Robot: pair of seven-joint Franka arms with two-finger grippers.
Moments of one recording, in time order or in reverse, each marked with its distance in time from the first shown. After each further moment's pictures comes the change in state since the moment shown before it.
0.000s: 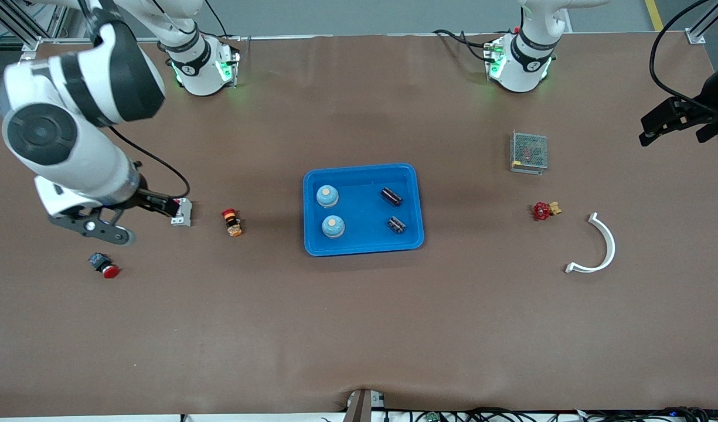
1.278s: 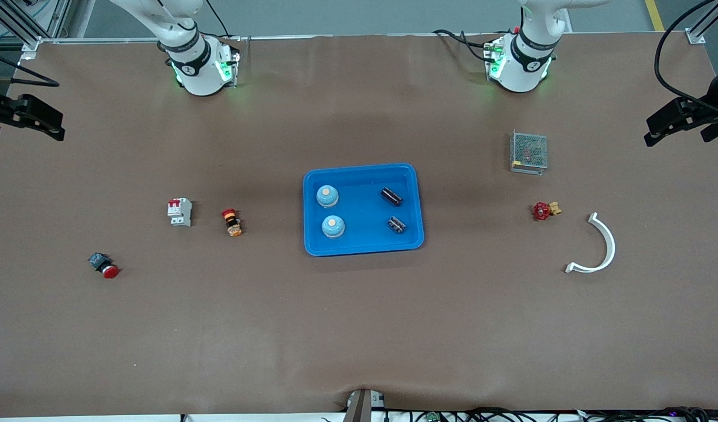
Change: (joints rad) left arm 0.009 0.000 0.007 0.001 0.000 -0.001 -0.004; right arm 0.096 -0.108 -0.326 0.344 0.186 -0.340 -0.534
